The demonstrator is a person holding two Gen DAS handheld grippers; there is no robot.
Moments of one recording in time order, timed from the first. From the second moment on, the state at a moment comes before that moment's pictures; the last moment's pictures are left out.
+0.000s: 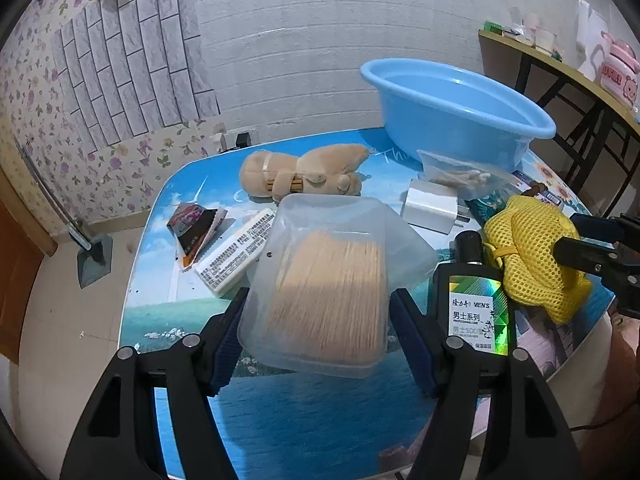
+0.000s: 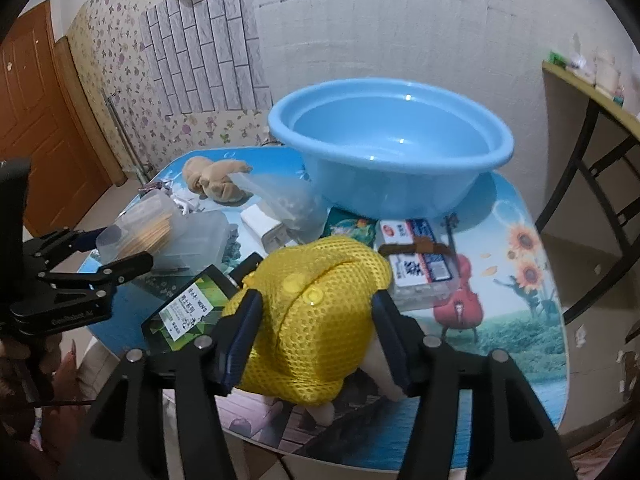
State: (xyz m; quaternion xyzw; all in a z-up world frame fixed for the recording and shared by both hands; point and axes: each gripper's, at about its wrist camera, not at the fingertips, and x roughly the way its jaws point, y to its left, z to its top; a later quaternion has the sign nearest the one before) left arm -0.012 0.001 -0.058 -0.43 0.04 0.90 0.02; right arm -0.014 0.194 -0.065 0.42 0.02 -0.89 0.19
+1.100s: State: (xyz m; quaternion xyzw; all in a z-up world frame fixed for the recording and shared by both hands) left arm -0.009 0.013 0.024 -0.35 0.03 0.94 0.05; right arm -0.005 0.217 0.028 0.31 -0.03 -0.92 0.24
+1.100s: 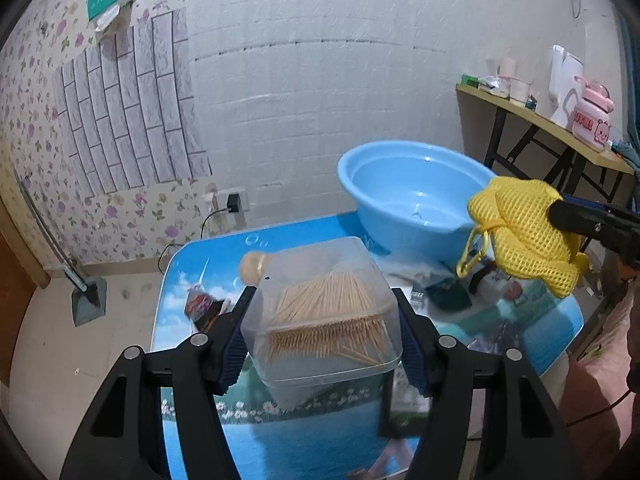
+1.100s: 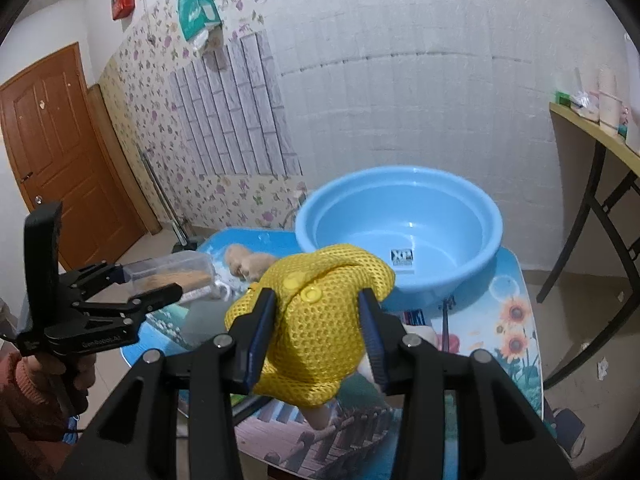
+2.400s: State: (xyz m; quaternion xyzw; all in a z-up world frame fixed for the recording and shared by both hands) left arm -0.139 0.119 0.020 -0.37 0.07 0.92 0.12; right arm -0.134 0.269 -0.008 0.32 -0.09 -0.92 0.21
